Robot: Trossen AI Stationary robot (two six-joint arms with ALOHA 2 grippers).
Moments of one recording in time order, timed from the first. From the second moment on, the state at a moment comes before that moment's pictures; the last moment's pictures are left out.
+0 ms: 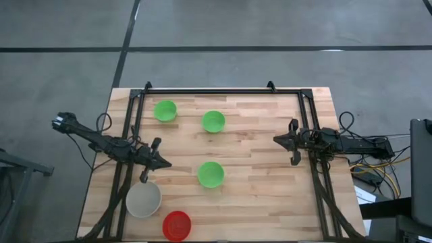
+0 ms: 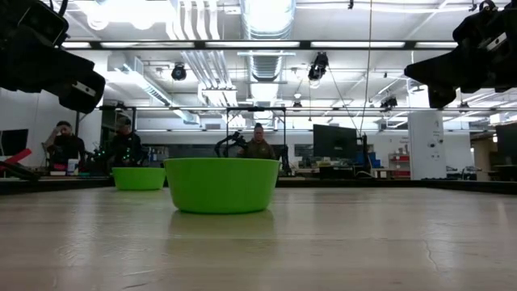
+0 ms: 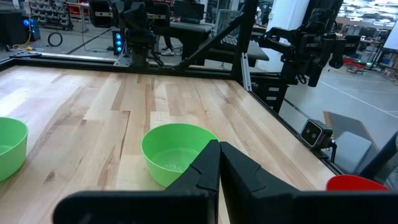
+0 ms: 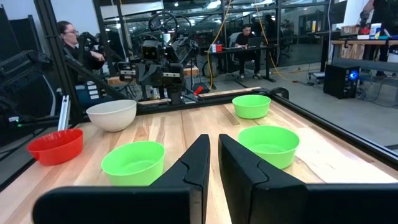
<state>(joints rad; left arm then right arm) -0.43 0.33 0.01 0.18 -0.20 -0.18 0.00 0.00 0.01 0.03 0.11 0.13</state>
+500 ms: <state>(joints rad) -0.43 0.33 0.01 0.18 -0.20 -0.21 0.00 0.00 0.01 0.03 0.11 0.13</state>
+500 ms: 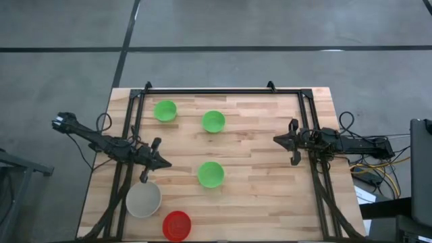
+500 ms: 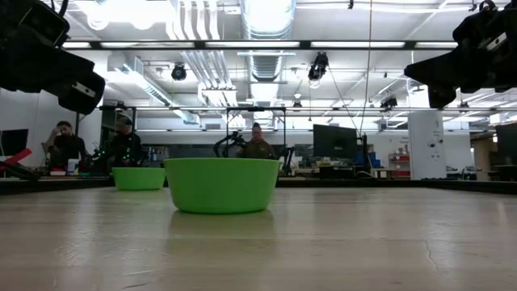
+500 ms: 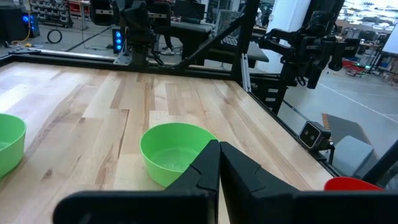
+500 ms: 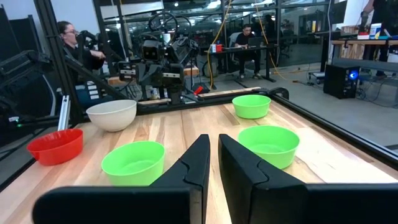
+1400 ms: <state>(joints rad) -0.43 0.33 0.17 -0.06 -0.29 -0.21 0.00 0.00 0.01 0.03 0.11 0.13</state>
